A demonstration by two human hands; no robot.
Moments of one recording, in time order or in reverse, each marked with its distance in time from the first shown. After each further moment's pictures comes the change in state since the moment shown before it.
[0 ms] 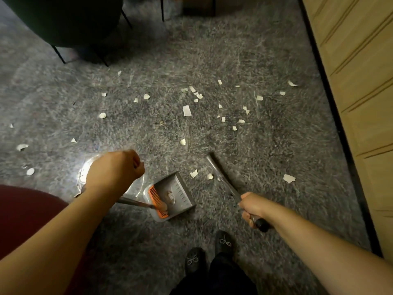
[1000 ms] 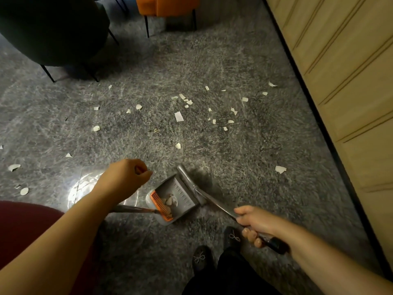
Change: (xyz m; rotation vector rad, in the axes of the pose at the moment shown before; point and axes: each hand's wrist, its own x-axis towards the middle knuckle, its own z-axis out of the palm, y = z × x) left_hand -0.050 -0.035 -0.003 -0.332 -0.188 0.141; right_hand -0.109 0.051 0.066 0.340 -0.176 0.002
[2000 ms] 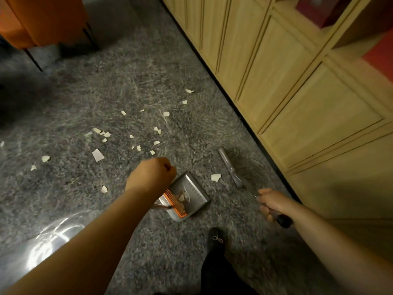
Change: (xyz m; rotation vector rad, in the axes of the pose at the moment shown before) left_hand 0.121 0.442 0.153 0.160 -0.071 0.296; right_hand -0.016 0.041 -0.419 0.310 0.464 -0.037
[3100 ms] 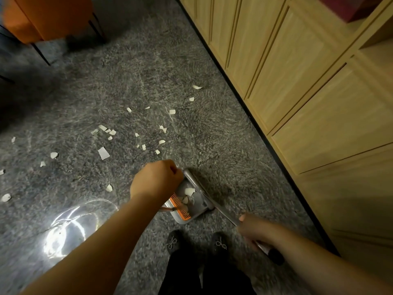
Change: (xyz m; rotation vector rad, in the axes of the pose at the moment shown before) left_hand 0.045 0.031 -0.001 0.092 0.030 -0.065; right_hand 0.033 -0.022 0.040 -0.783 -0.289 -0.007
